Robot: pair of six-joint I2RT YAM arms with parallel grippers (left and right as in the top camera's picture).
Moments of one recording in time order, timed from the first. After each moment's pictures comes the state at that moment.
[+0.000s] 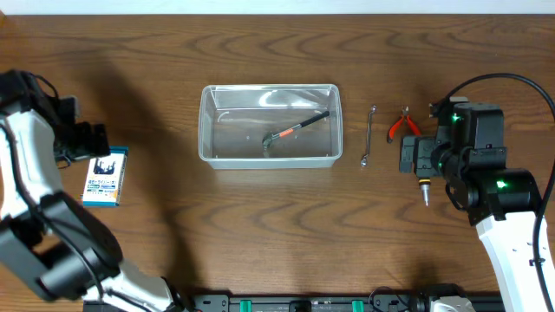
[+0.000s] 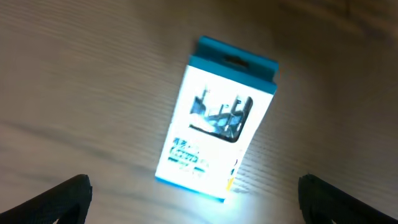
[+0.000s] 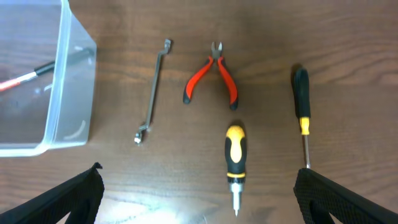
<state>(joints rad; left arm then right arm) 0.54 1.82 1.48 -1.07 -0.02 0.30 0.08 1.12 1.03 -0.83 0.06 0.07</state>
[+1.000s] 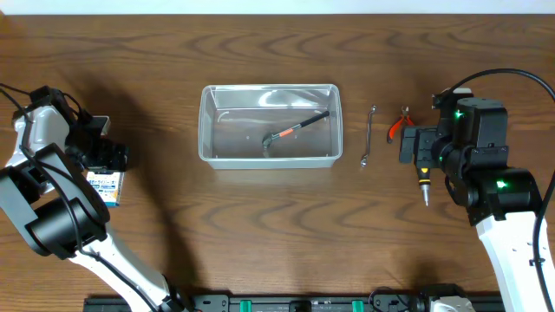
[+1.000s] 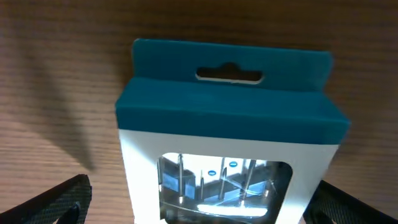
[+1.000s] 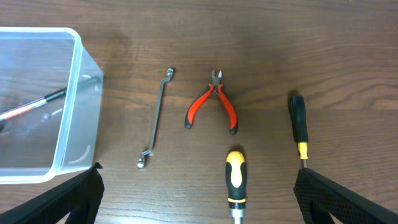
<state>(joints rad) 0.54 2.09 1.48 -0.97 -0.04 0.54 0.08 1.12 1.03 -0.75 0.06 0.07</state>
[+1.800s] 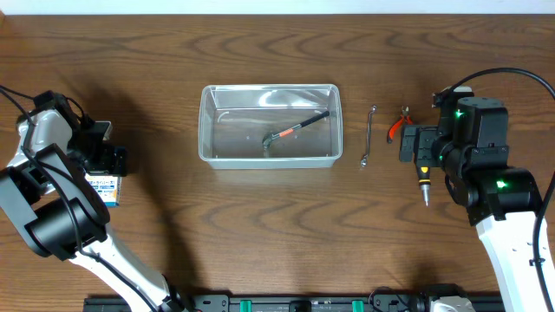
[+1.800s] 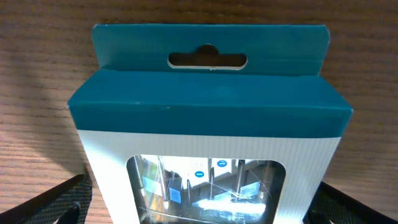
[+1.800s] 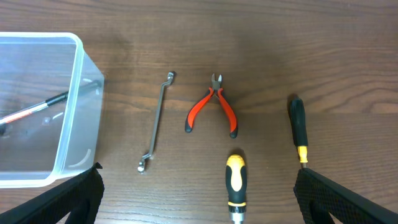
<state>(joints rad) 0.54 2.08 1.43 -0.94 -0.06 0.54 0.08 1.12 1.03 -0.74 0.06 0.07</state>
